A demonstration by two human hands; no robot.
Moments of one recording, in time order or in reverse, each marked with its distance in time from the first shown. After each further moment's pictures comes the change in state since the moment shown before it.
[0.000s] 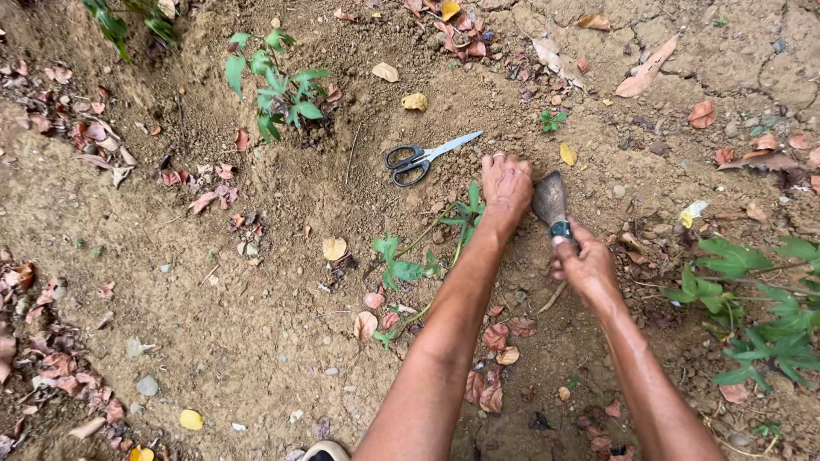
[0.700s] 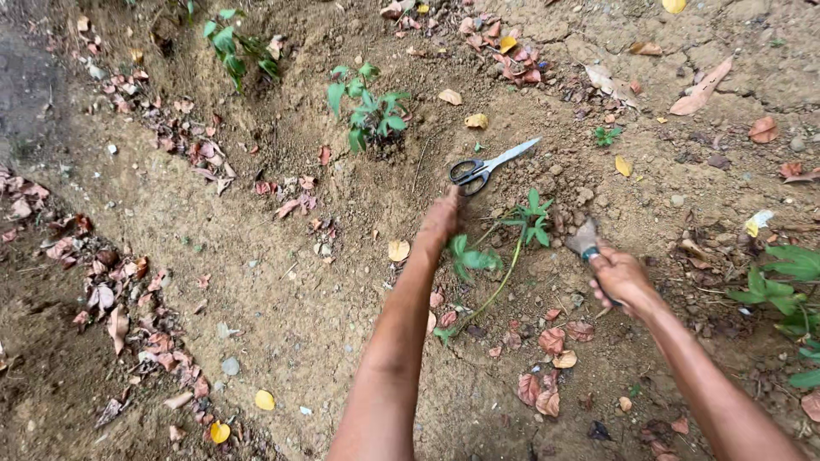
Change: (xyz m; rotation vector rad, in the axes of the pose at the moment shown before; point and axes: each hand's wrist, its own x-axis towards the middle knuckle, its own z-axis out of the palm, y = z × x) left_hand -0.112 -0.199 -0.082 -0.333 -0.306 -0.302; right_hand -0.047 -0.021 0.023 -0.088 -0.195 0.222
